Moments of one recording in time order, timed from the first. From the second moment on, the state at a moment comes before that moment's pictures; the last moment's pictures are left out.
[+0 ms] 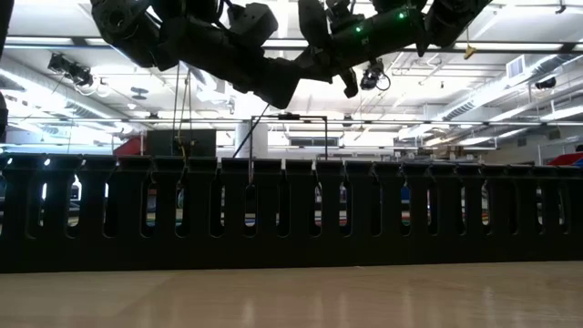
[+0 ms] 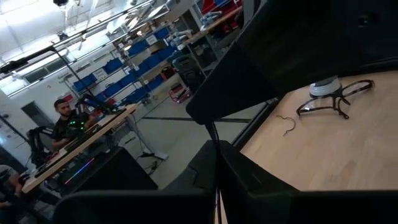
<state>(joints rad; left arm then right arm) -0.06 1.66 0.78 0.87 -0.95 0.46 -0.09 1.58 0.95 0.54 0.37 0.28</state>
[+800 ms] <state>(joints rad) -0.07 1.66 0.78 0.73 -0.98 0.35 -0.12 1.57 0.95 0.33 0.36 0.20</state>
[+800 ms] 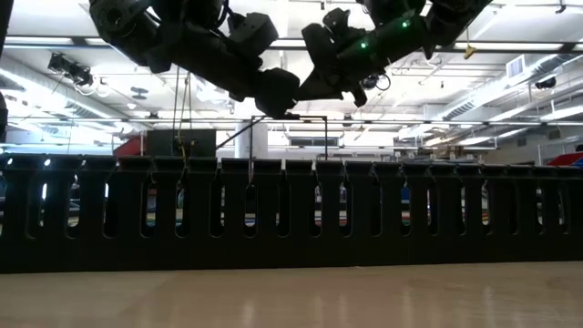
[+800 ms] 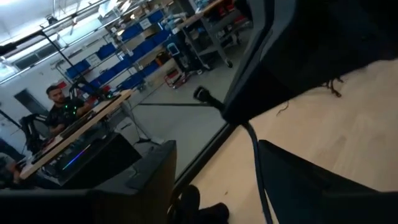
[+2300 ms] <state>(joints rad) 0.07 1.28 0.53 0.59 -0.38 -0.08 -0.26 1.31 0.70 0.54 -0.10 0.11</state>
